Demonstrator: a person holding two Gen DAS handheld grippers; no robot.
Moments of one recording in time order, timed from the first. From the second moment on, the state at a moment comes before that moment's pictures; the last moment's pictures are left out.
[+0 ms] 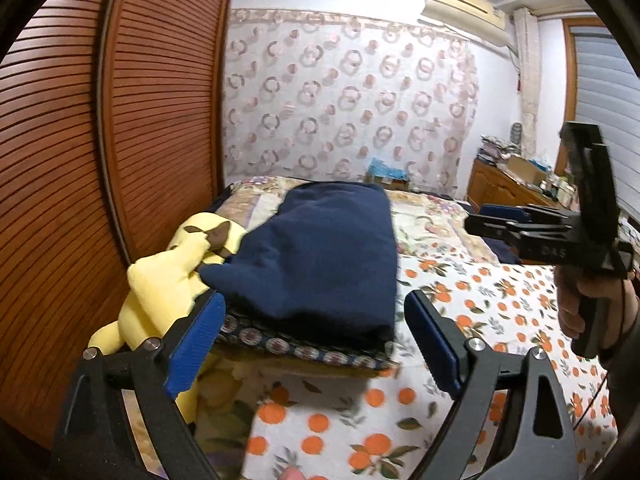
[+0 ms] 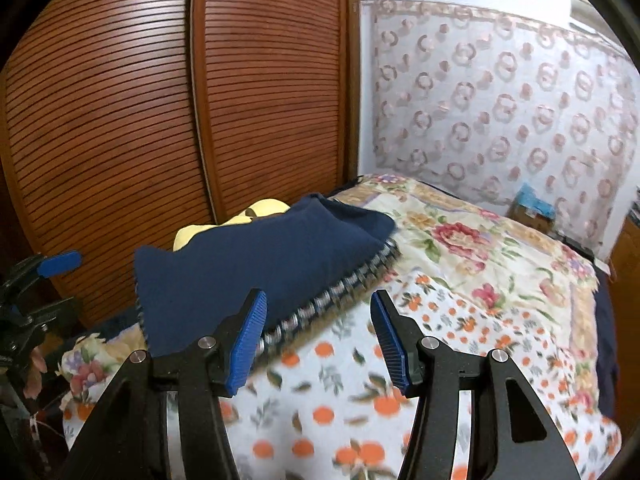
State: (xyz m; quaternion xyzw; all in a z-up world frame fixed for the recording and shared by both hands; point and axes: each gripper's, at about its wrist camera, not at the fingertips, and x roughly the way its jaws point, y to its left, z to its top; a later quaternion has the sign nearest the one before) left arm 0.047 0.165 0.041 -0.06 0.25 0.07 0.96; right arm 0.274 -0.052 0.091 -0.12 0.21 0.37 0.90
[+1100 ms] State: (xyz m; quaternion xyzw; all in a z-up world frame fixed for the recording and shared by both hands) left arm 0.040 0.005 0.087 -0.01 0.23 -0.02 0.97; right arm 0.022 -0.170 0.106 -0.01 0.14 0.14 0.98
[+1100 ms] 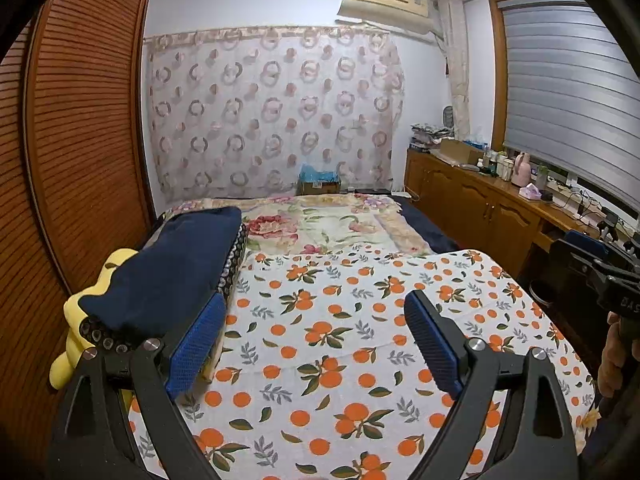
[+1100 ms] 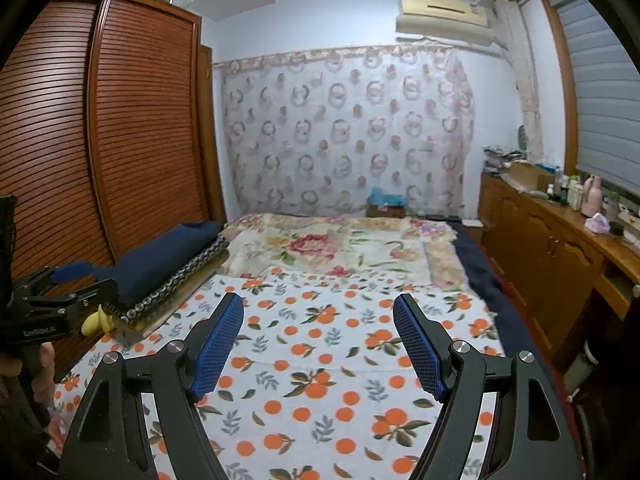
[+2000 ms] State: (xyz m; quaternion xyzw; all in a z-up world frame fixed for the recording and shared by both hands) left arm 0.035 0.002 0.091 0.00 0.23 -0.02 0.97; right arm 0.031 -0.175 0.100 0.00 0.13 0.13 0.98
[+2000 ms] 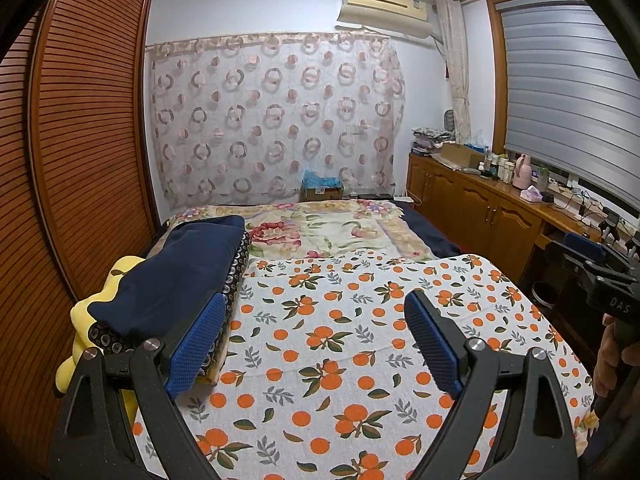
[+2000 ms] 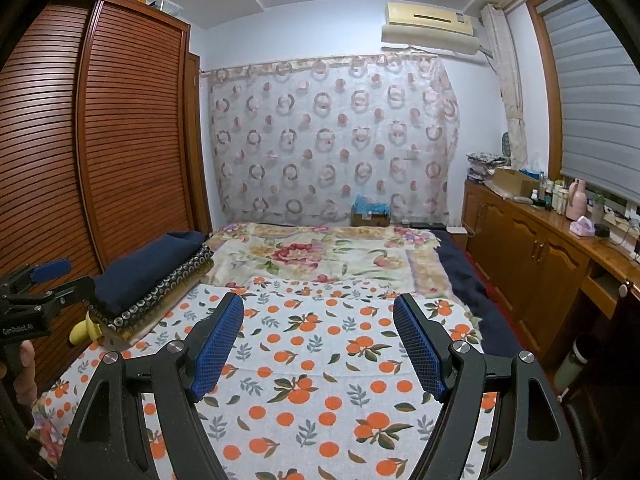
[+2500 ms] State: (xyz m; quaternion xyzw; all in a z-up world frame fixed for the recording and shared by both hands) left arm 0.031 0.003 0.098 0.00 0.22 -0.01 0.97; right arm 0.033 -0.186 0.101 0.00 0.13 0.12 0.98
